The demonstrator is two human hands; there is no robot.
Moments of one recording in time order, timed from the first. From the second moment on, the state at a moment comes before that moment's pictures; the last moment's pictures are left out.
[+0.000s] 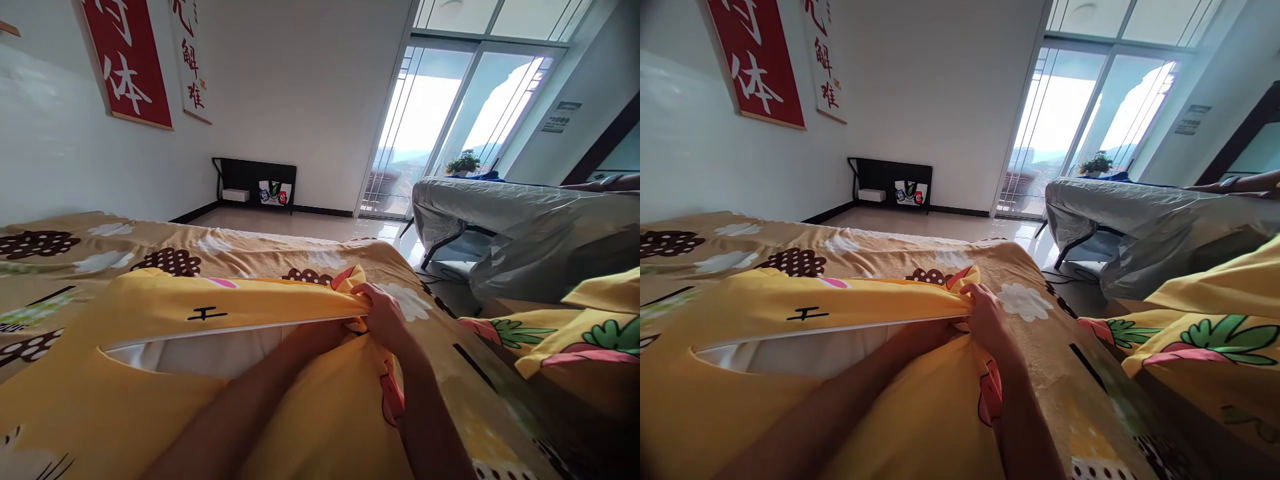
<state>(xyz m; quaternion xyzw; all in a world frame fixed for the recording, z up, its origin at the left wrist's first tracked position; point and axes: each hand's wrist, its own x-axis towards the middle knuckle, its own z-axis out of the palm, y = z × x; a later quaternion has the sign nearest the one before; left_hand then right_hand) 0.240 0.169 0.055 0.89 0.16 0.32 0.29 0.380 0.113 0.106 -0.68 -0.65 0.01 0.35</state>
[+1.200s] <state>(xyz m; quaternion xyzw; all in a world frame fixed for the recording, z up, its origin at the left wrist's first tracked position) 0.230 0.158 0.074 0.89 0.24 0.36 0.17 0.364 0.118 0.099 -0.64 -0.63 -0.03 0.43</state>
